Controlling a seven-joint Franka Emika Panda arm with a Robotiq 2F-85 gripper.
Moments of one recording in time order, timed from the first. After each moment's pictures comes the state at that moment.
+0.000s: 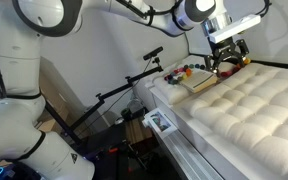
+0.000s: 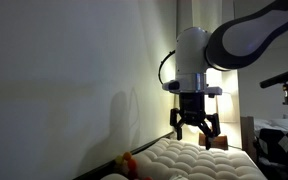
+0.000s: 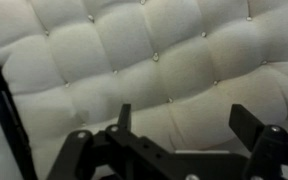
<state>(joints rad) 0.08 0.71 0.09 -1.41 -0.33 2.13 -1.11</state>
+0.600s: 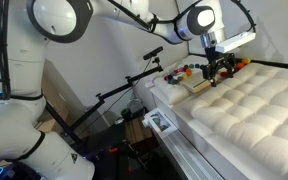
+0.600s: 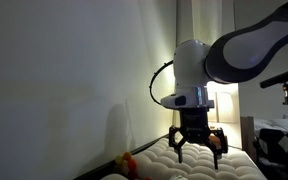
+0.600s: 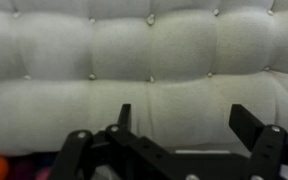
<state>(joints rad) 0.06 0.77 0.15 -1.42 -0.30 2.12 -1.44</state>
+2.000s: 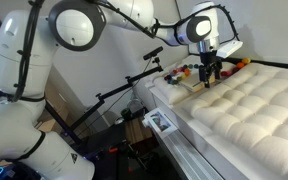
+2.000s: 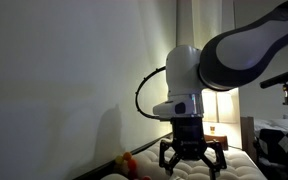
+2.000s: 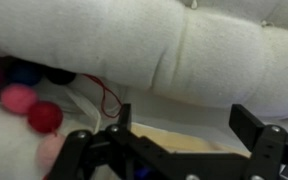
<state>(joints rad) 0.08 0.86 0.20 -1.33 -0.22 2.10 -1.73</state>
